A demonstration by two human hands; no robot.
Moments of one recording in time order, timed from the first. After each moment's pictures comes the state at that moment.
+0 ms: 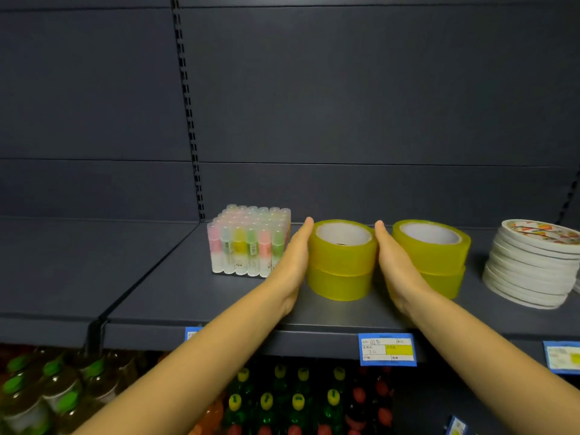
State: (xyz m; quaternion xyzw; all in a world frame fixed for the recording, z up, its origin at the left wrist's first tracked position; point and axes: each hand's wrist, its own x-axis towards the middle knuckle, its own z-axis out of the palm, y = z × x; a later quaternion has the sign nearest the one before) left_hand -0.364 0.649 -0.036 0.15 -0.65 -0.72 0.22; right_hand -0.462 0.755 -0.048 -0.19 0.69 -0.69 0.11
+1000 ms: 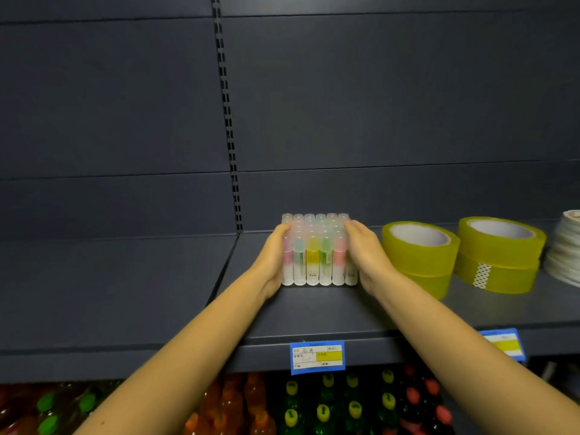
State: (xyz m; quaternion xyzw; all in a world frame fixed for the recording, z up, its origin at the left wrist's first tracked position) left_hand -0.321 0.491 -0.043 0.15 -0.62 -0.75 0.17; right_hand -0.386 0.616 -0.033 -0.18 0.70 -0.68 0.07
